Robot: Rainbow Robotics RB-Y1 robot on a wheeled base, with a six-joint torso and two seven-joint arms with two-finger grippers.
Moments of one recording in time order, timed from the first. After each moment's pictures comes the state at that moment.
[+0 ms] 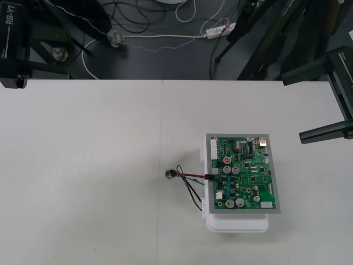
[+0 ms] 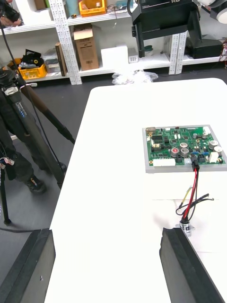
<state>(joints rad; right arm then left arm) -0.42 -0.96 -0.19 -1.99 1.15 -1.57 -0.60 -0.59 1.41 -0.36 -1.68 -0.56 -1.06 -0.06</state>
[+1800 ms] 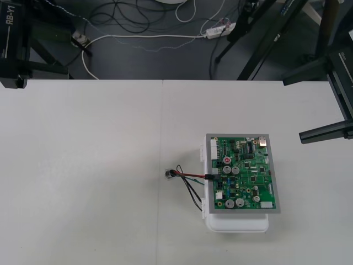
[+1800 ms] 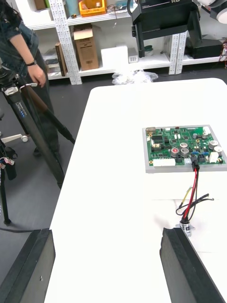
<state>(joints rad) -0.42 -0.96 -0.19 -1.99 1.15 -1.57 -0.60 -0.59 1.41 -0.36 -1.68 -0.56 -1.06 -0.06</state>
